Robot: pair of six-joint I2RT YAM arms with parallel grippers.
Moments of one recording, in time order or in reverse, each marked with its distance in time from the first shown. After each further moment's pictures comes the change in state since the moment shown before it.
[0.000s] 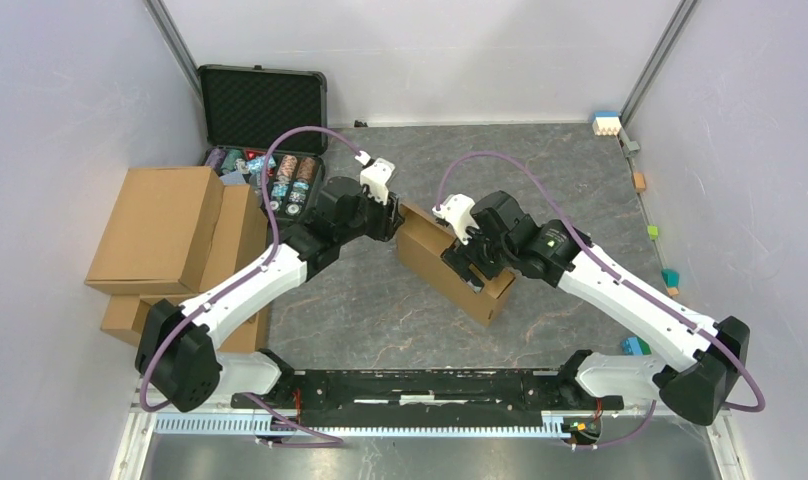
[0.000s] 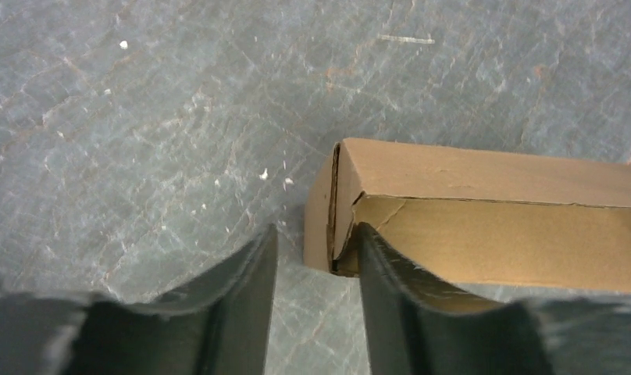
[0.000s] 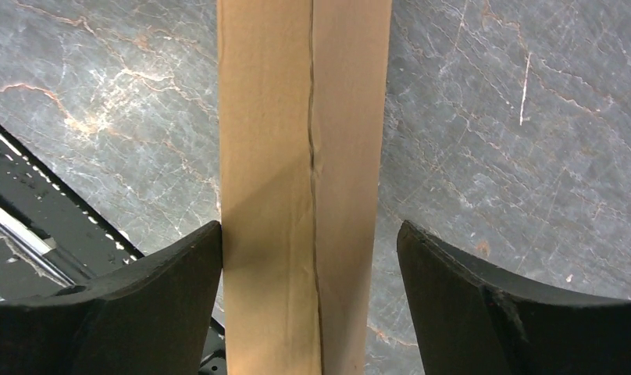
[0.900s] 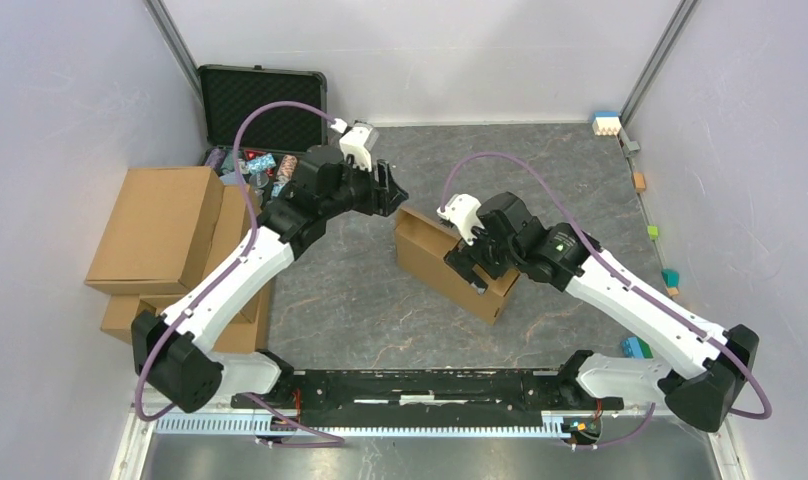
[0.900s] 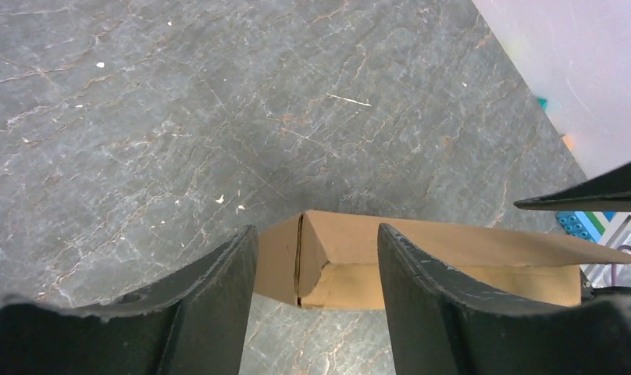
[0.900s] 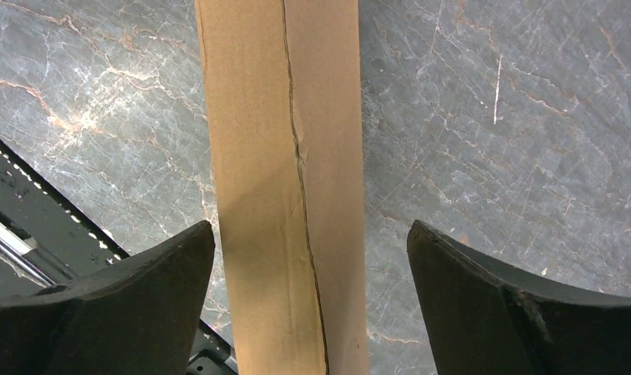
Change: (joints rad) left arm 0.068 -0.029 0.233 -0.217 0.103 -0.231; right arm 0.000 -0.032 -0.007 -0.007 0.038 -0.029
